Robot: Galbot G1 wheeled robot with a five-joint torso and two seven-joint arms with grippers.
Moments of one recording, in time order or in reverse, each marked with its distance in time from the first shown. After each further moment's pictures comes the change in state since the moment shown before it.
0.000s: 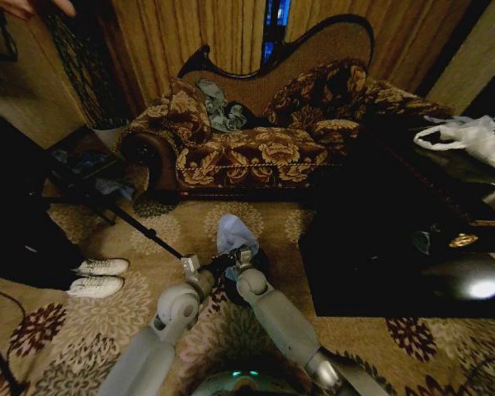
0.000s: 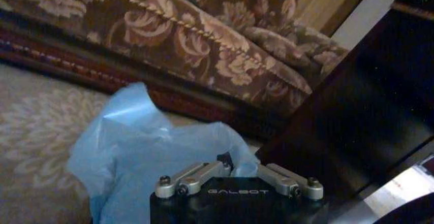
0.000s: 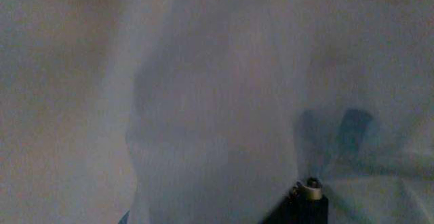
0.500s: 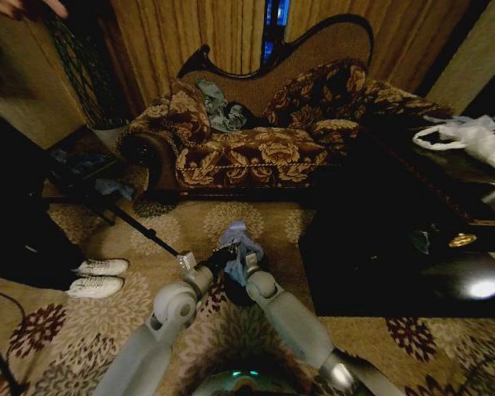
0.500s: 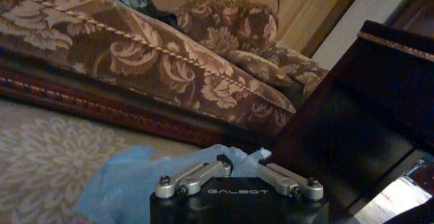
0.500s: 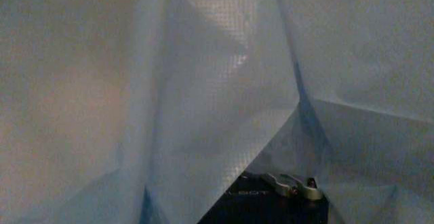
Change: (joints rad) left arm 0.004 0.017 -0.026 -0.052 0.006 -0.032 0.035; right arm -0.012 -0.150 -0.095 0.134 -0.042 -0.131 -0.015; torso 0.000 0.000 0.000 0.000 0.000
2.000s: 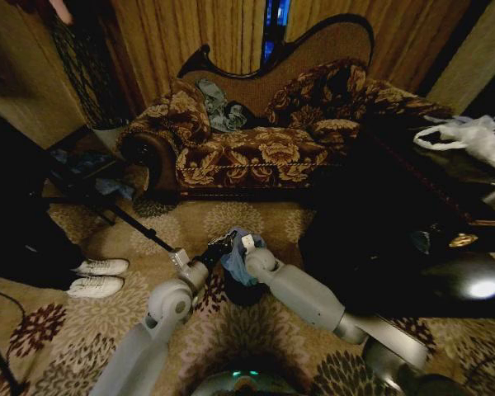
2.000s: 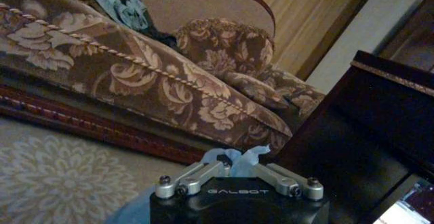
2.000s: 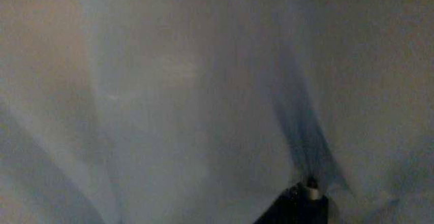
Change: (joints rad) left arm -0.008 -0.026 -0.034 0.011 -0.012 -0.061 0.038; right arm 0.307 -0.117 -0.252 0.057 0.637 -0.450 0.341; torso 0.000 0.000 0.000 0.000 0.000
